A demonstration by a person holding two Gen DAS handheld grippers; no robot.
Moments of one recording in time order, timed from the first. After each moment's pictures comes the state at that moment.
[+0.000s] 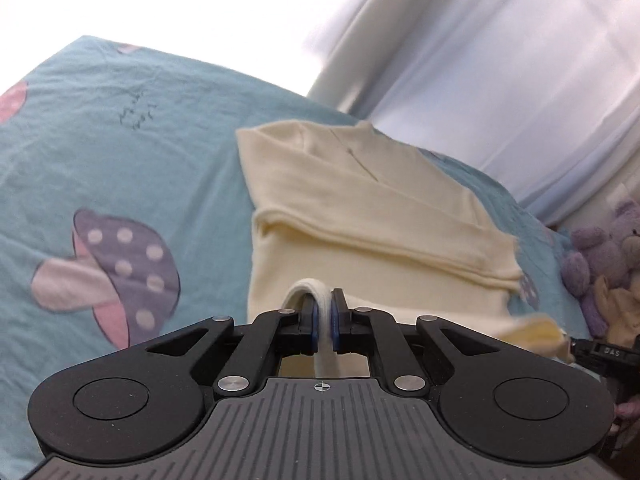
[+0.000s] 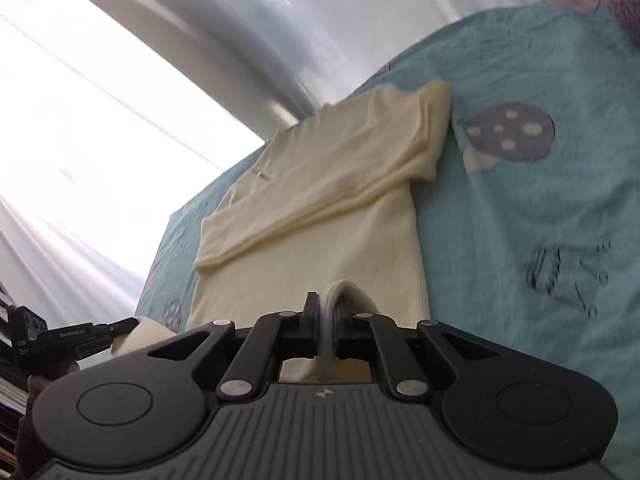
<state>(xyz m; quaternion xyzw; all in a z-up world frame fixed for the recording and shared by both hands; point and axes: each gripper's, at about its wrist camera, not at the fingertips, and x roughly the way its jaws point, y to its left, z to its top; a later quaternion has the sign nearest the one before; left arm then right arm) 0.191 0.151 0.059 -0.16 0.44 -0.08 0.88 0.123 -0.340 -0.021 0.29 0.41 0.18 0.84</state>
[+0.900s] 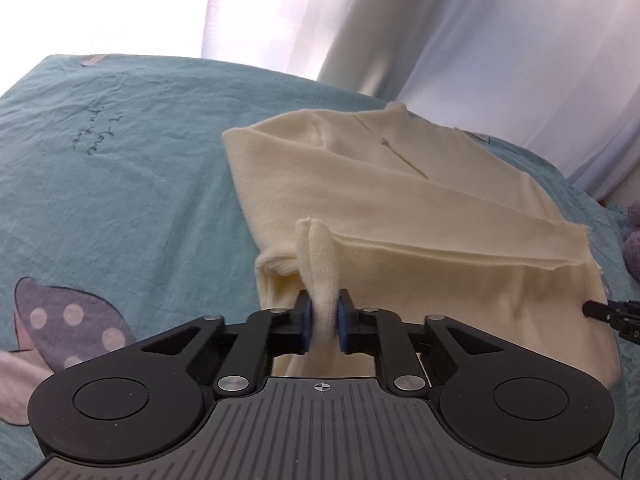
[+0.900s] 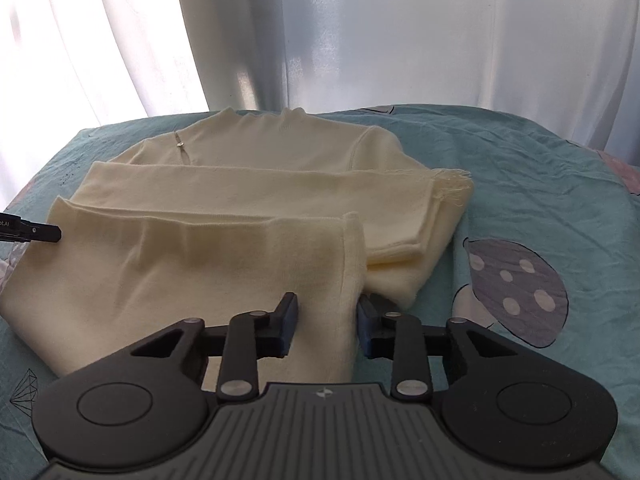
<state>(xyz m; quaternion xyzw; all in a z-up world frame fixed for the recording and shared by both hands) 0.271 0.134 -0.010 -0.09 0.45 -0.08 0.89 0.209 -0.279 -0.050 0.01 0.40 0.12 0.91</state>
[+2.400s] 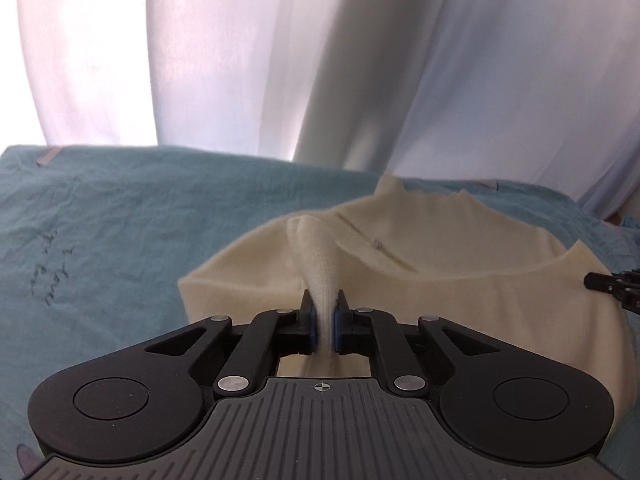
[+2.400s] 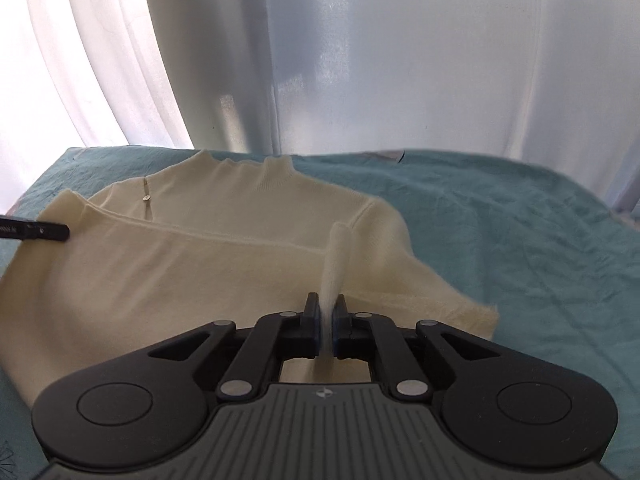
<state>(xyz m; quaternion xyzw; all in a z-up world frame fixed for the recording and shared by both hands) 0.370 0.105 0.015 -0.04 0.40 -0.09 0.91 0.314 -0.272 -0.035 -0.02 0.38 0.14 0.92</state>
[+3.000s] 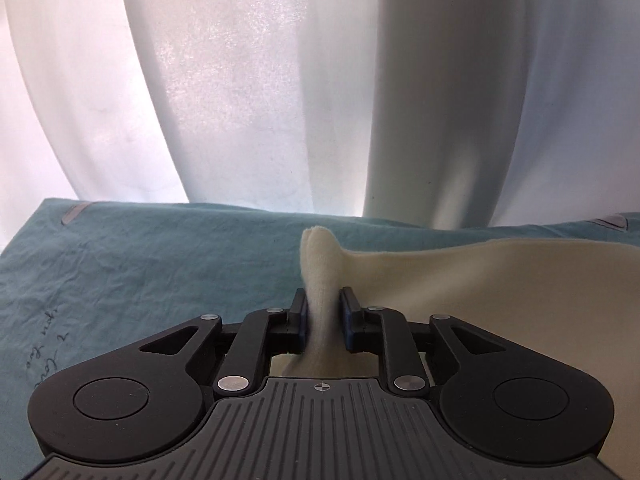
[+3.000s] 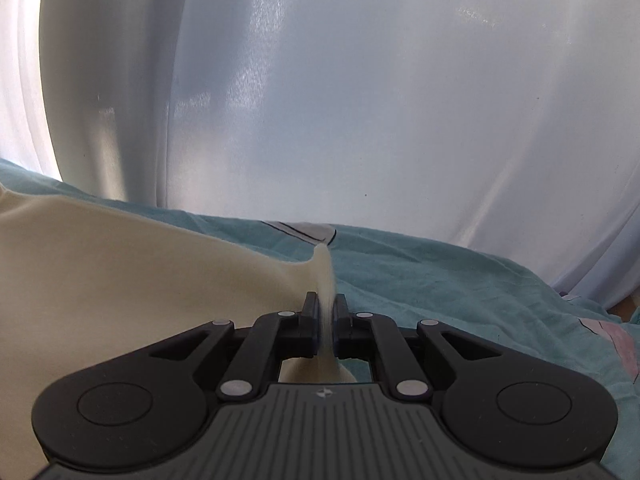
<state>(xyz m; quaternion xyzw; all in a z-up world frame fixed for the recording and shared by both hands) 0.472 0.062 -0.042 0.04 0.35 0.07 0.93 0.431 -0.228 -0.067 -0.11 0.34 -0.02 0.93</state>
